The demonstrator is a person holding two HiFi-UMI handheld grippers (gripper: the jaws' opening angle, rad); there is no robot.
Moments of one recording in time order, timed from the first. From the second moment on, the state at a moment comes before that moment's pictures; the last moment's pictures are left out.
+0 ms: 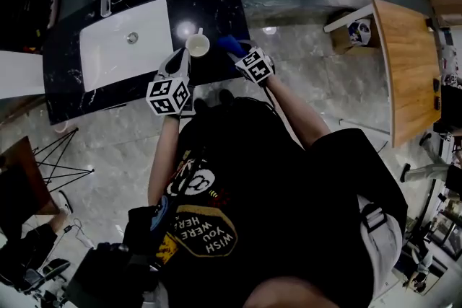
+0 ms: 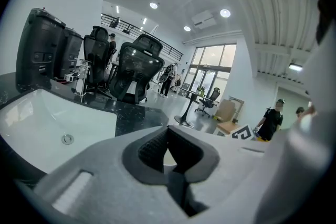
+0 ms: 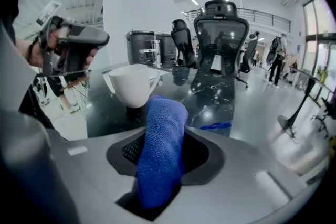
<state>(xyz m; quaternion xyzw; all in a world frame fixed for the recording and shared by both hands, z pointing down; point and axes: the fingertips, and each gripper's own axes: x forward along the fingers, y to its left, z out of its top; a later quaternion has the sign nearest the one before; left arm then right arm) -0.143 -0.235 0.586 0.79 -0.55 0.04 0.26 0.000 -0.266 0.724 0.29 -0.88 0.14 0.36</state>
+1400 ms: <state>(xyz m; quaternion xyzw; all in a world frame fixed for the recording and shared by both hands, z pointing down) -0.129 -0.262 0.637 0.75 -0.53 -0.03 0.39 -0.040 -0.274 0.689 0.25 -0.87 0.06 0.43</state>
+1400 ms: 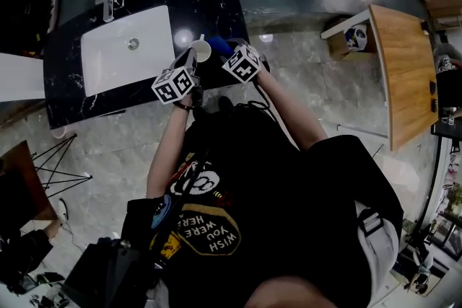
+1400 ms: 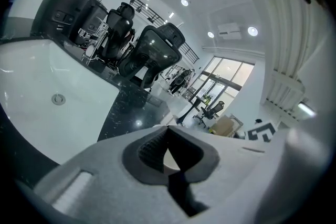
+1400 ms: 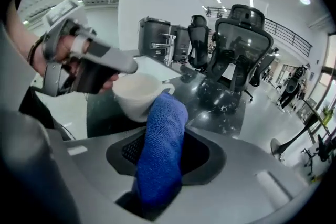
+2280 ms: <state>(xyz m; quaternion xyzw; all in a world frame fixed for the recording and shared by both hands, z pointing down) -0.131 -0.265 0.636 0.74 -0.54 -0.05 0.40 -0.051 -0.215 0.685 0.19 -0.90 0.11 0.37</state>
